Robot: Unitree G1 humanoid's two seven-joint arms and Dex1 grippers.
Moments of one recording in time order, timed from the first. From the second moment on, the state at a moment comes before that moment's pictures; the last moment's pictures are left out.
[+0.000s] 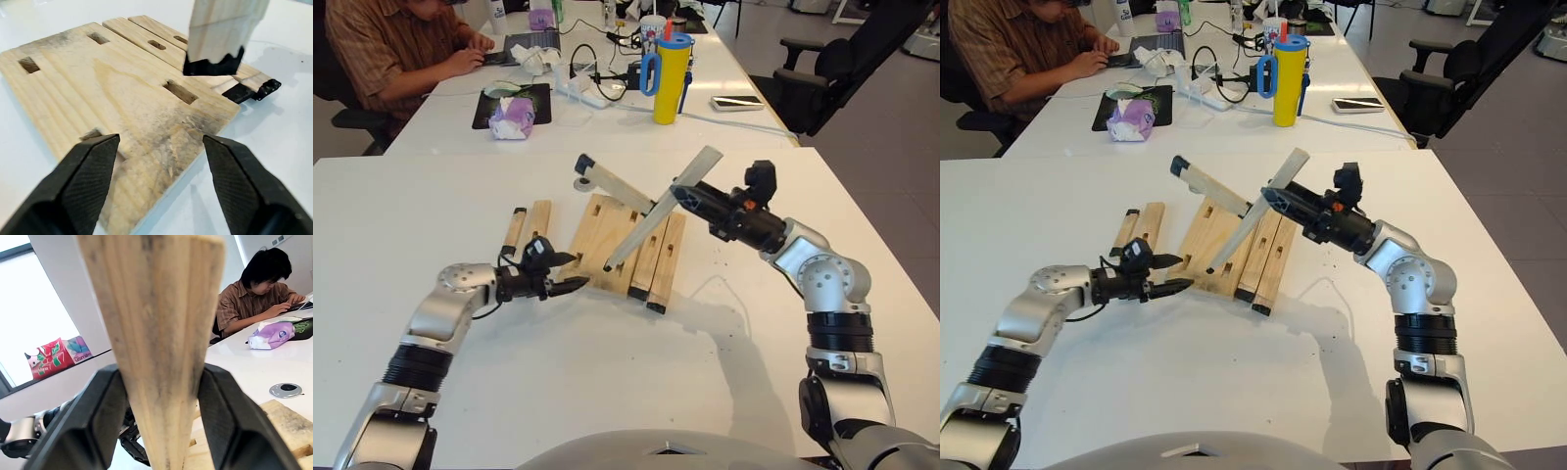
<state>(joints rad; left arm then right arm) -0.23 0.58 -0.22 0.12 -0.25 0.26 -0.95 -0.44 -0.37 -0.12 0.10 0.80 0.59 1.02</state>
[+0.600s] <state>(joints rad) -0.31 0.60 -0.35 0.10 -0.10 0.25 -0.94 -0.49 -0.40 -0.04 0.20 0.62 0.42 1.15</state>
